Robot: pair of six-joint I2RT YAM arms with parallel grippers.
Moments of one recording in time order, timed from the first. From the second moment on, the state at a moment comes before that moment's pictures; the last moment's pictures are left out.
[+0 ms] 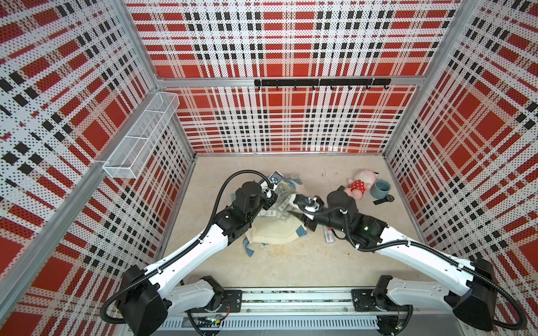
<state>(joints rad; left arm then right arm) -0.67 1.16 0.91 -0.04 -0.26 0.37 0.94 1.21 0.89 -0.04 -0.15 -0.41</state>
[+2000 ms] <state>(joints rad) -0.64 1.11 0.89 -0.04 -0.10 0.31 0.90 1.93 1.03 0.12 0.31 -1.04</state>
